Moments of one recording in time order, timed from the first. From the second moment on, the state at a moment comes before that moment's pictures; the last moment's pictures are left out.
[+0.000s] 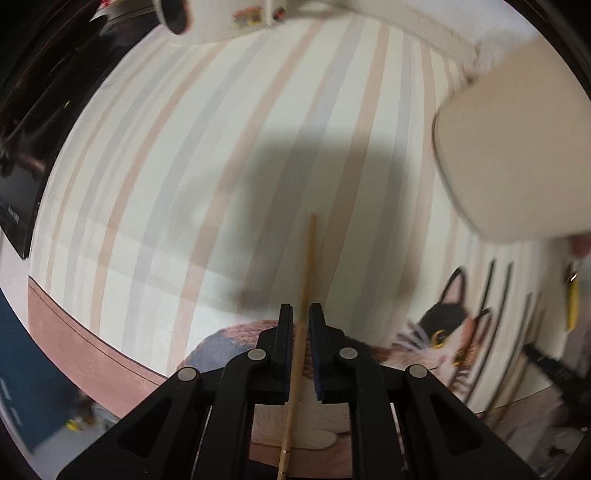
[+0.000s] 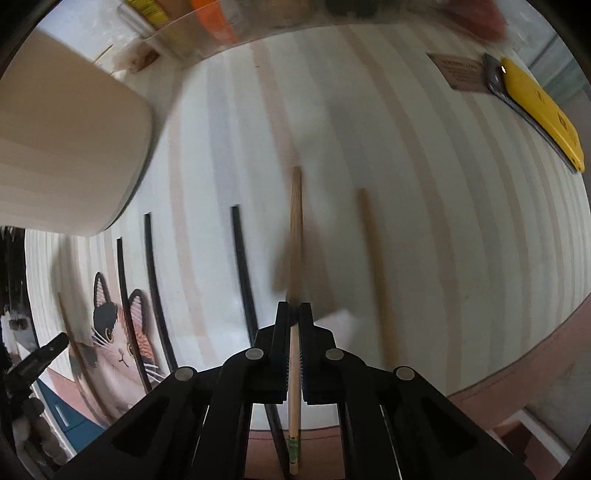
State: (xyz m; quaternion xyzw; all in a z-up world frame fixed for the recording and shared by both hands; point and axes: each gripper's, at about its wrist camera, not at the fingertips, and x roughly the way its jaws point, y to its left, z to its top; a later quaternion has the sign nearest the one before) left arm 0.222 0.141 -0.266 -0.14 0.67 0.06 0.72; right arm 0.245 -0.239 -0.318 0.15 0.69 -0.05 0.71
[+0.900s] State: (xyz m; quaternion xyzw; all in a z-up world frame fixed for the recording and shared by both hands) left arm 0.222 0.080 -0.293 0.00 0.67 0.05 0.74; right arm 0.247 -0.208 -0.333 0.07 0.72 -0.02 0.69
